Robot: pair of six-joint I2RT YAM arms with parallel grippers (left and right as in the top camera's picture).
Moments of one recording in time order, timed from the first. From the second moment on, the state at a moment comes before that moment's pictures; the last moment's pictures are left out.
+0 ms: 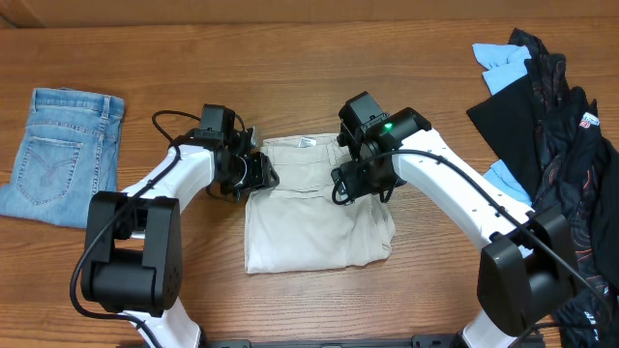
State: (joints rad) left arm -0.14 1.88 1.09 -0.55 0.47 -0.29; right arm 0.52 1.82 1.41 -1.08 -0.09 0.15
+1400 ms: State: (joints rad) left arm 0.50 1.62 1.48 -0.64 0.01 0.01; right arm 0.31 1.68 1.41 -1.12 0.06 0.24
